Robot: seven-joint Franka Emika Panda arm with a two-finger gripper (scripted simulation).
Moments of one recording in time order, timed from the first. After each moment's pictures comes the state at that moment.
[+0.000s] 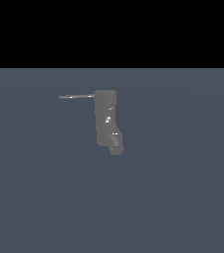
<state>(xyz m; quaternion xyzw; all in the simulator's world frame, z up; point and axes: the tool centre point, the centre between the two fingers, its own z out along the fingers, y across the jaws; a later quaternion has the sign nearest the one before) -0.248 -0.020 0.466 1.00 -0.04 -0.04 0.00</state>
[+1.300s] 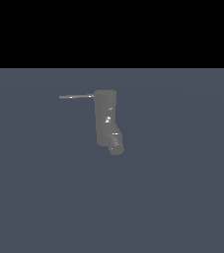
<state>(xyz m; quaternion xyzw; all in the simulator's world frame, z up) -0.217 -0.025 0.469 1.00 -0.07 -0.02 -0.01</state>
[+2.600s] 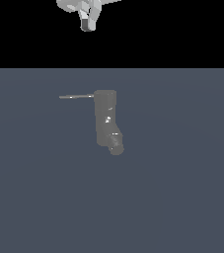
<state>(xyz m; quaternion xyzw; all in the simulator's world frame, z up) -0.058 0.051 0.373 0.94 -0.34 -0.06 -0.06</state>
